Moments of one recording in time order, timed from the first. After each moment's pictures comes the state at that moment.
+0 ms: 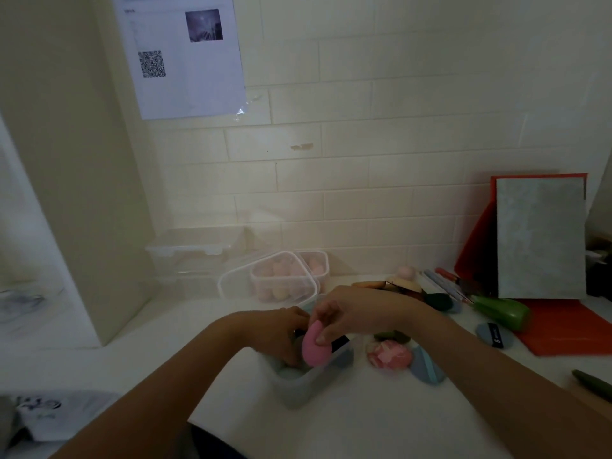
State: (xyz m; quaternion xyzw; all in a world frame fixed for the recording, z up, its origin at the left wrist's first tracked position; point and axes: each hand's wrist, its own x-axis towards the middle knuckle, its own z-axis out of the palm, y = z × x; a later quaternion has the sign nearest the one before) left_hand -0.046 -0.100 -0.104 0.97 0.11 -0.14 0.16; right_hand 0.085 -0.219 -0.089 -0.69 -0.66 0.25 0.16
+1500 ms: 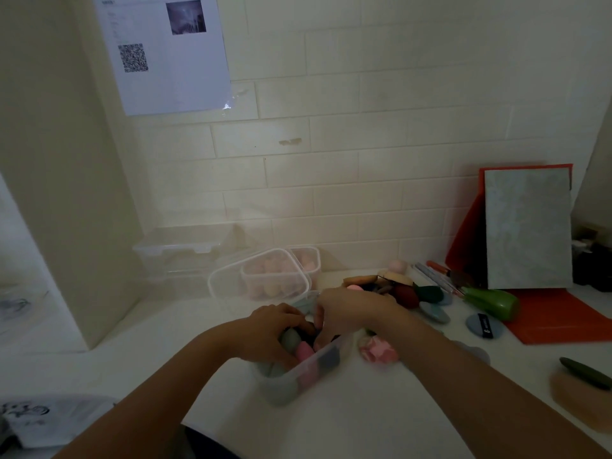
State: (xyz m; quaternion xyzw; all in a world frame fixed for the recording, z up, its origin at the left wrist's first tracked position) left_hand -0.051 -0.095 -0.122 0.98 0.12 -0.08 0.15; right_hand 0.079 -0.203 -0.100 -0.78 -0.59 0.18 0.03
